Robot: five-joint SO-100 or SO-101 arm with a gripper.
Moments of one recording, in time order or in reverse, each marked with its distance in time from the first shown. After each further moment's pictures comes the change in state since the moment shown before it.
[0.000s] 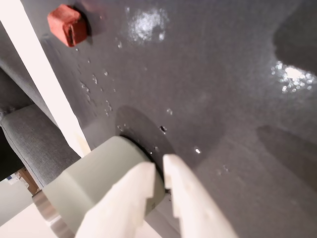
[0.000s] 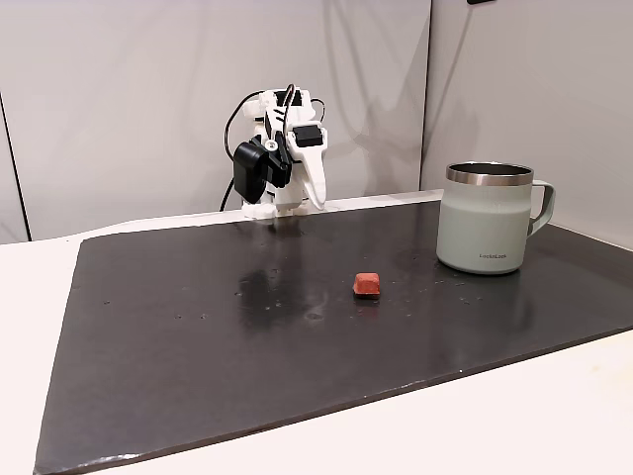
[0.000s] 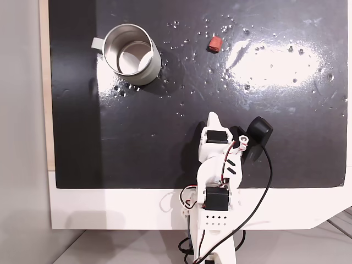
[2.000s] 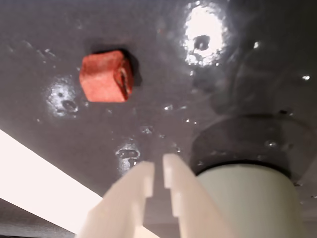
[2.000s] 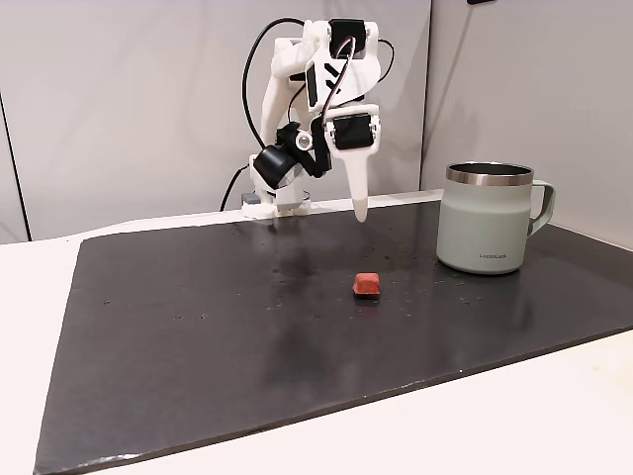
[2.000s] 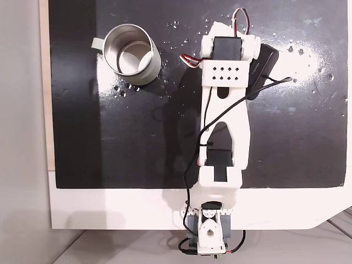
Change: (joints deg) arm -2.0 -117.9 -124.2 40.4 23.0
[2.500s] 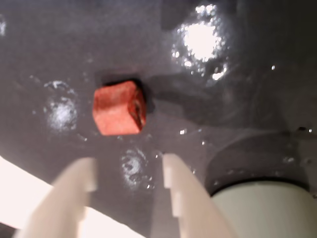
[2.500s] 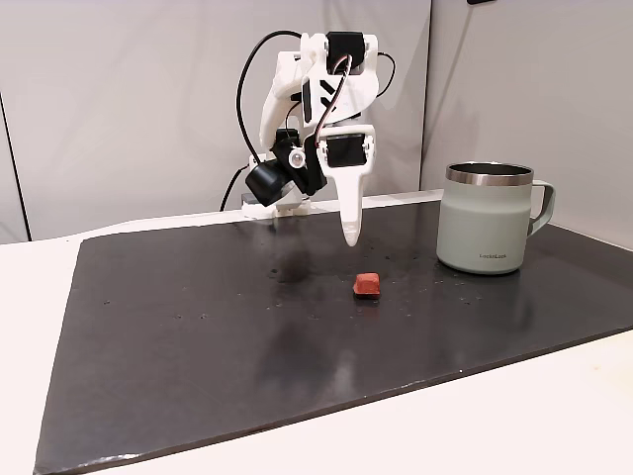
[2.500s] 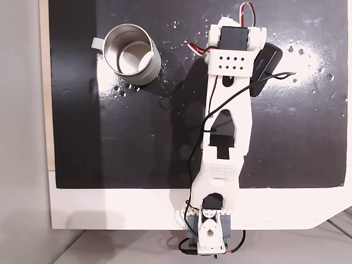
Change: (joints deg) arm 2.0 -10.8 -13.3 5.5 0.9
